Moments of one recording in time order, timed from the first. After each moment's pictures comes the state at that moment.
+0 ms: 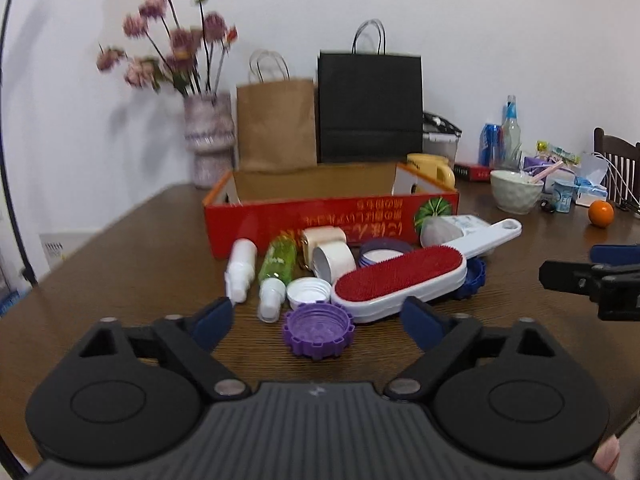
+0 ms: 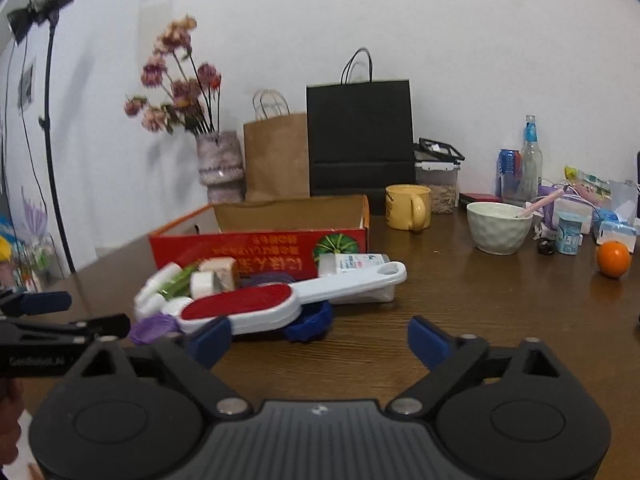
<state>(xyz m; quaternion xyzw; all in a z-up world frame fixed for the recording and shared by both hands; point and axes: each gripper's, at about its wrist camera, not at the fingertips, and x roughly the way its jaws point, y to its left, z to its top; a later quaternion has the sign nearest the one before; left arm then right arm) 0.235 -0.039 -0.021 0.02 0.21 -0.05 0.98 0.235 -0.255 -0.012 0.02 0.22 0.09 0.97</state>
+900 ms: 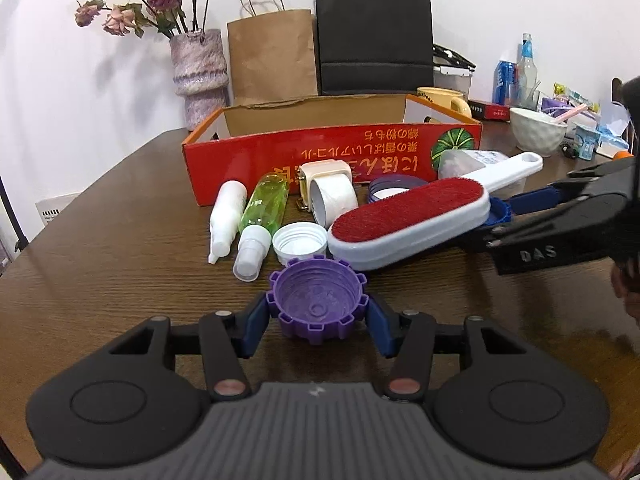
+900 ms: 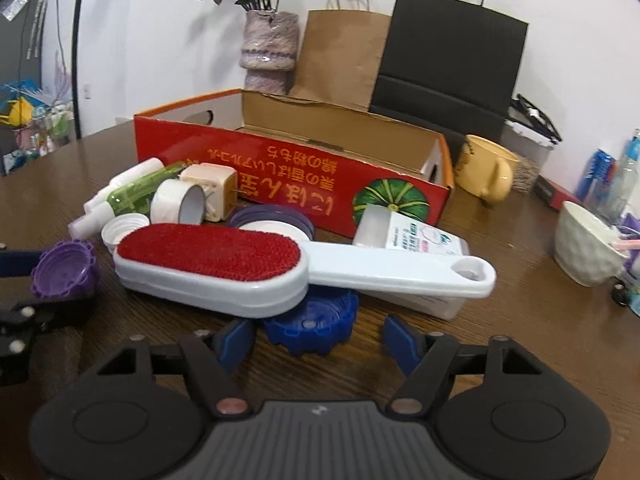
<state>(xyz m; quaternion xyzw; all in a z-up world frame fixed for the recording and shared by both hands) 0.270 -0.049 -0.046 0.05 0.29 -0.03 0.96 0.359 -0.214 -0.049 -0.11 0.33 0.17 0.92</state>
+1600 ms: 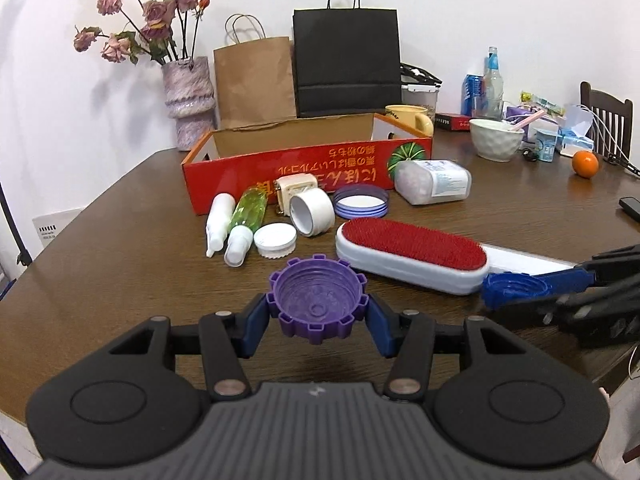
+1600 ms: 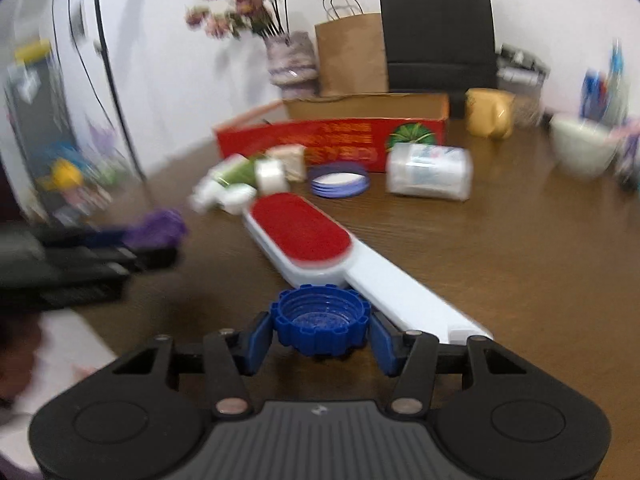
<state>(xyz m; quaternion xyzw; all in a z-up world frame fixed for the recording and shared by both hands) 0.208 -0.062 -0.023 0.05 0.27 -0.06 0.96 0.232 -0.273 -0.035 0.07 0.34 0.25 0.90</state>
